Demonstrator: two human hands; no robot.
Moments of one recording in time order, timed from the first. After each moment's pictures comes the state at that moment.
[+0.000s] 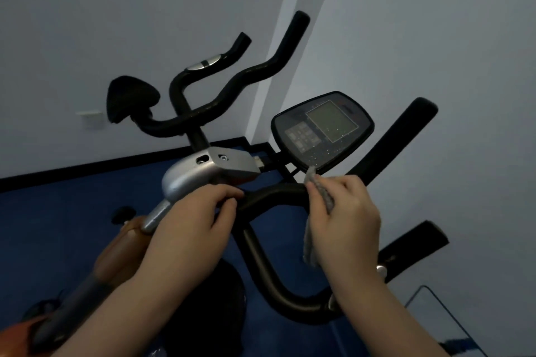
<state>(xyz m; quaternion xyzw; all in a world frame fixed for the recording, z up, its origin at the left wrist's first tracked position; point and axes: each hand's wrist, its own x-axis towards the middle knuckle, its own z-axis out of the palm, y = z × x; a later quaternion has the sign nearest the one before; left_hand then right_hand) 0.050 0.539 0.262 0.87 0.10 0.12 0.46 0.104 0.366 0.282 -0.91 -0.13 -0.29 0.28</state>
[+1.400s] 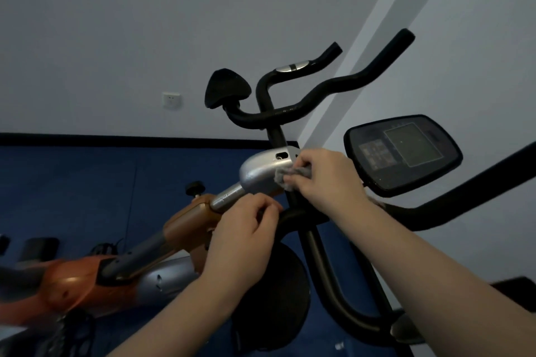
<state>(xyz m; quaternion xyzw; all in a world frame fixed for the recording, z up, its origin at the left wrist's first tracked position) 0.025 0.547 0.222 0.76 0.21 0.18 0.59 0.159 0.465 0.288 -0.93 -0.33 0.00 0.15</state>
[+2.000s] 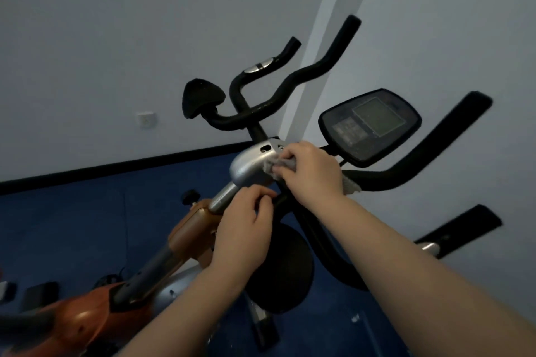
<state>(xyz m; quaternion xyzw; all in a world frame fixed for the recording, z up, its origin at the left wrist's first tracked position) 0.021 0.552 0.219 0.80 0.14 0.17 0.56 0.125 0.464 0.277 -0.94 -0.26 -0.09 0.20</state>
